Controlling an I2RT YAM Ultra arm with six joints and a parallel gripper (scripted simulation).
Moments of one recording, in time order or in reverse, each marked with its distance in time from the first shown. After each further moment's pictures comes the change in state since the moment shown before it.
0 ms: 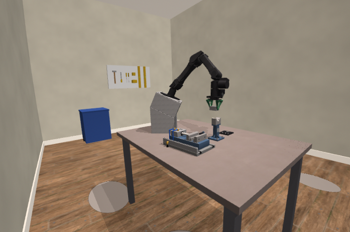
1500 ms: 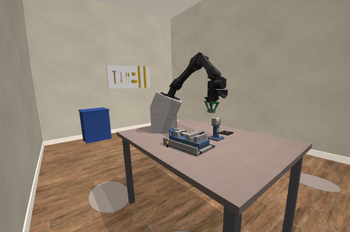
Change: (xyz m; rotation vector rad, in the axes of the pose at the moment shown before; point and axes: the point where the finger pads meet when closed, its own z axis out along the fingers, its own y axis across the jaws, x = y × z) arm 0.096 -0.043 0.001 0.012 0.005 0.558
